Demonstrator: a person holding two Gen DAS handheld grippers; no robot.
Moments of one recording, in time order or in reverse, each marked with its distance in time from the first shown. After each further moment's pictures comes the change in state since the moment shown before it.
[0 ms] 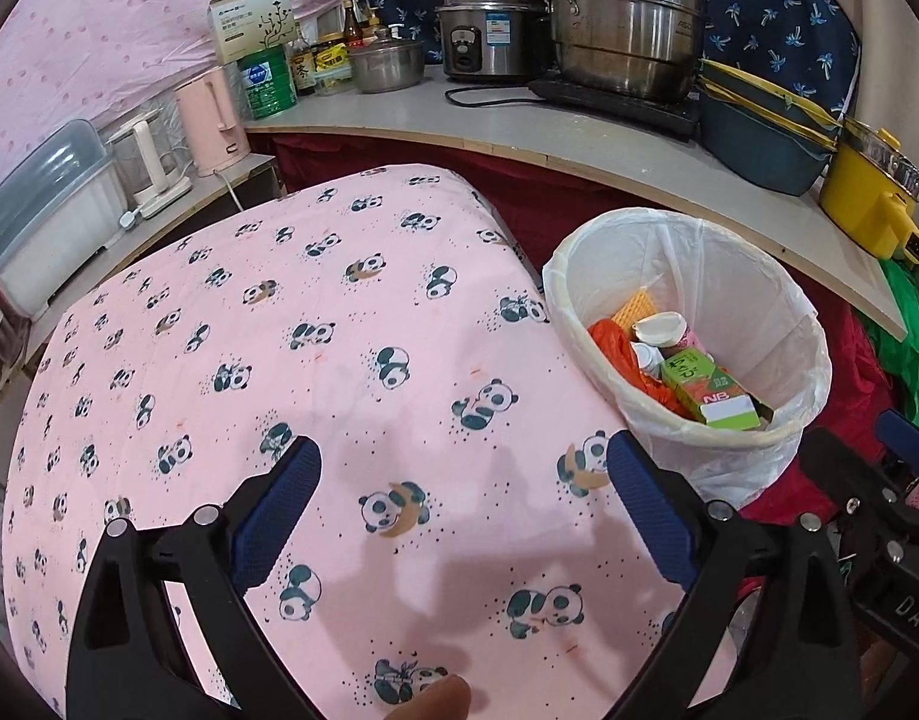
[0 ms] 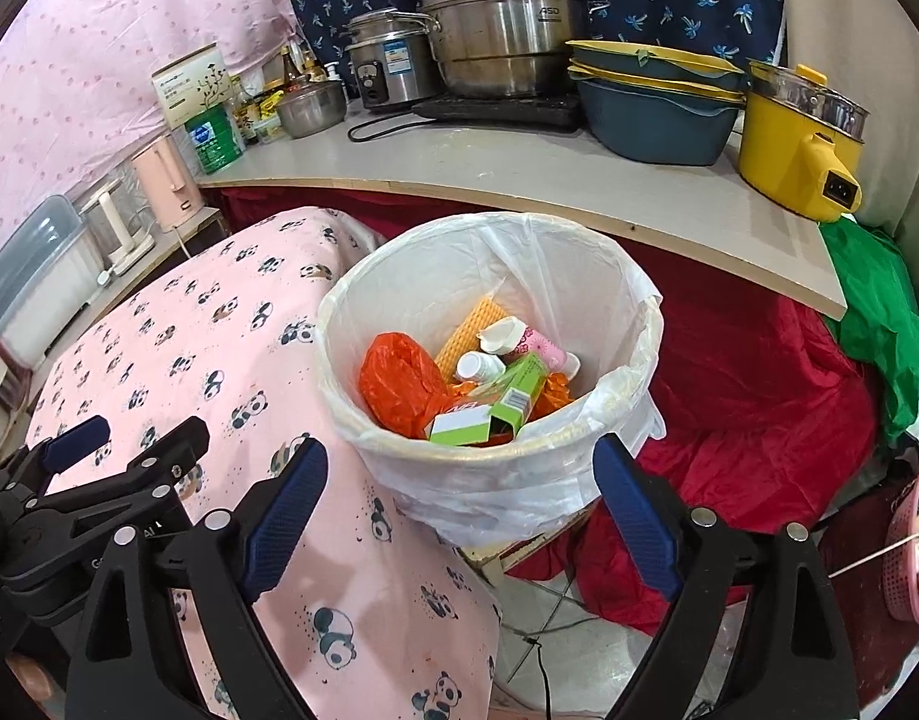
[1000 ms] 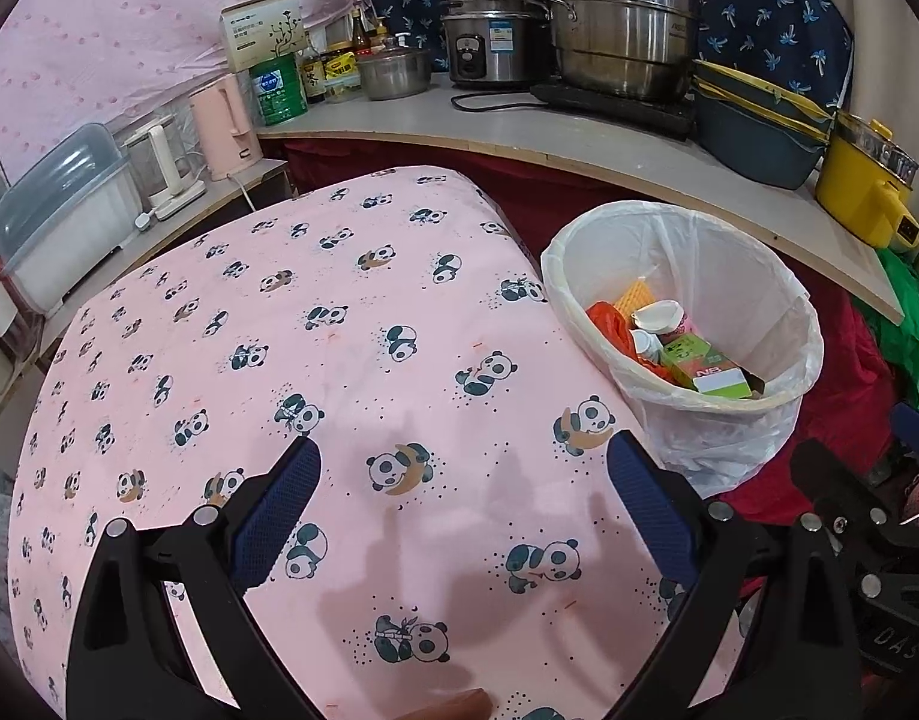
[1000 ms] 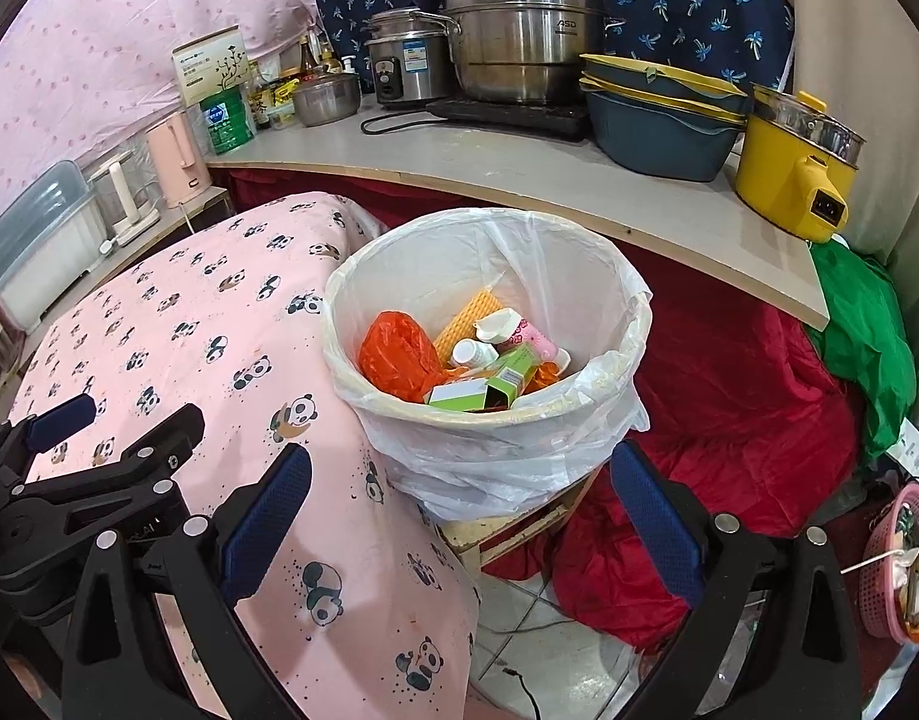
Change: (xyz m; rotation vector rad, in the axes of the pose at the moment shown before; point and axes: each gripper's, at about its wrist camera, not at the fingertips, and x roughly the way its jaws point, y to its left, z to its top) left arm -0.017 -0.004 -0.020 0.003 -0.029 0.023; right arm -0.014 0.006 -0.016 -0.071 -0.014 -0.038
